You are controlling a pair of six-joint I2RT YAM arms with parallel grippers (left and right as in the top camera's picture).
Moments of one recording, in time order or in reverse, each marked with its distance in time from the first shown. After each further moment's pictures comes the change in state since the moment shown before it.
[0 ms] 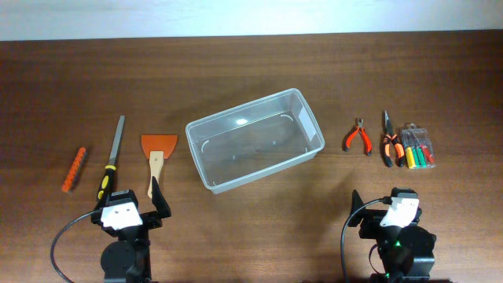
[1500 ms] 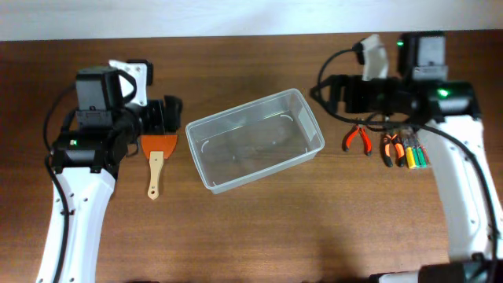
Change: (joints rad) left arm -0.006 1.344 1.258 -0.605 0.442 -0.005; right arm 0.096 1.565 1.445 -0.389 -0.574 0.004
